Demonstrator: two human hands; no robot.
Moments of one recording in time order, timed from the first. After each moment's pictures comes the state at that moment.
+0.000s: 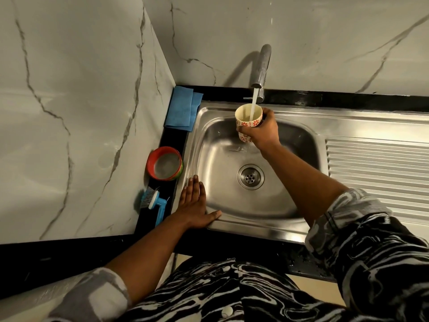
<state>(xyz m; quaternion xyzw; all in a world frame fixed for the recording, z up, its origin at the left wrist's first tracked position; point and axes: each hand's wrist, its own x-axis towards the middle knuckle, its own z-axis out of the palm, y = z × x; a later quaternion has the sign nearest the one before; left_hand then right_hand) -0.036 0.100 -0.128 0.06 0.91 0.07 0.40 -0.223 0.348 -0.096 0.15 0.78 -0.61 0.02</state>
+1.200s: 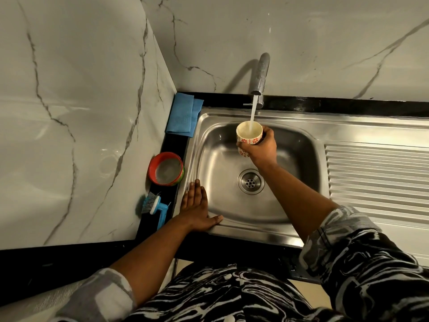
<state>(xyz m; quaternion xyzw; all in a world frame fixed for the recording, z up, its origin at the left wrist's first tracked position) -0.043 0.104 -0.123 0.06 0.90 0.06 0.42 -0.191 0.339 -0.116 0.19 0.77 -0.61 -0.01</state>
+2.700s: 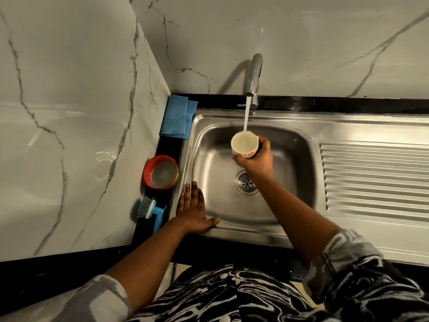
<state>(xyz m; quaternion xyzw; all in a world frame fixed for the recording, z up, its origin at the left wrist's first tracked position) -0.046 0.108 -0.126 0.05 0.91 0.04 0.42 -0.154 0.339 -0.118 0.17 0.77 -0.62 -0.02</state>
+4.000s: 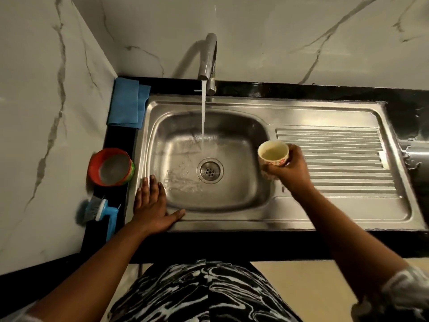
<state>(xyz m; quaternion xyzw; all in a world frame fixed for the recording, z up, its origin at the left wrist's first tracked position) -0.037 0.111 -0.133 0.04 0.92 0.04 0.38 -0.066 0.511 -0.072 0.26 0.83 -0.49 0.00</state>
